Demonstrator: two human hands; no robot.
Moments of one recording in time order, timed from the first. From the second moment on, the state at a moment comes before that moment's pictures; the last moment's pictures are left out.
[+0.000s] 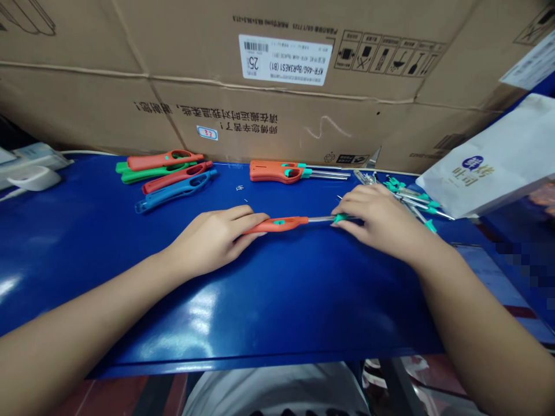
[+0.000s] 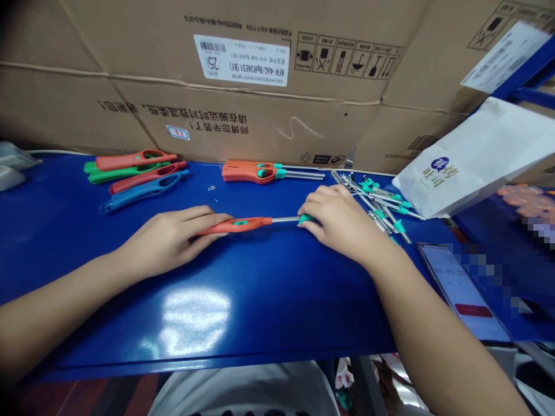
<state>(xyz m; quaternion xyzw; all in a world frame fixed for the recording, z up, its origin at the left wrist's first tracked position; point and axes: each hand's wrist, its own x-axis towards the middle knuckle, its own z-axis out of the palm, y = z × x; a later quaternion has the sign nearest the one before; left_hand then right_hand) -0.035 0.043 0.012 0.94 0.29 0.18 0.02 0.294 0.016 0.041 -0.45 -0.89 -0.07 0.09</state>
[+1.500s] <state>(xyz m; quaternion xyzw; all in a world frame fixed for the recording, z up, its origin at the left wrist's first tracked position) -0.025 0.018 0.005 0.94 0.27 0.17 0.13 0.254 0.003 0.011 -0.35 -0.93 -0.03 0.12</state>
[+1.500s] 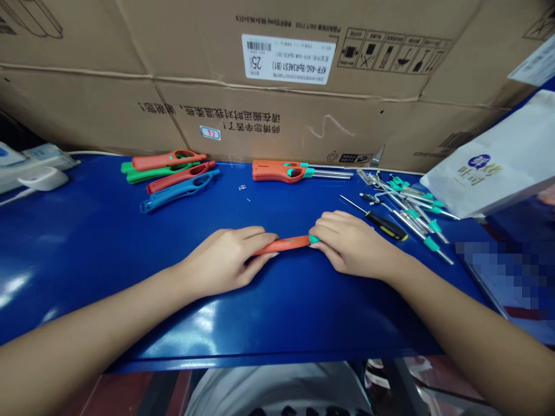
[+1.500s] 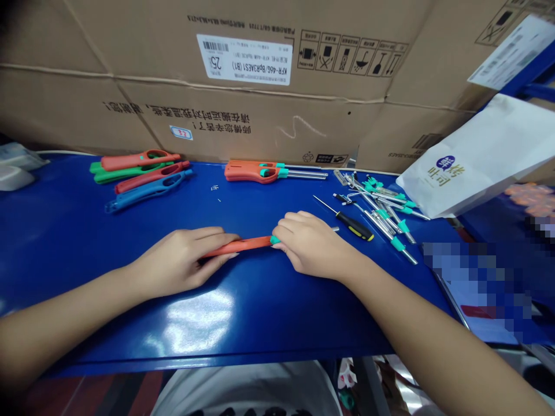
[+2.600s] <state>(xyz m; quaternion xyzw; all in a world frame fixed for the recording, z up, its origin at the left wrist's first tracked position) -0.025 0.034 -0.005 0.90 0.31 0.24 0.19 0.270 0.011 0.021 -0.46 -0.88 0.05 0.06</state>
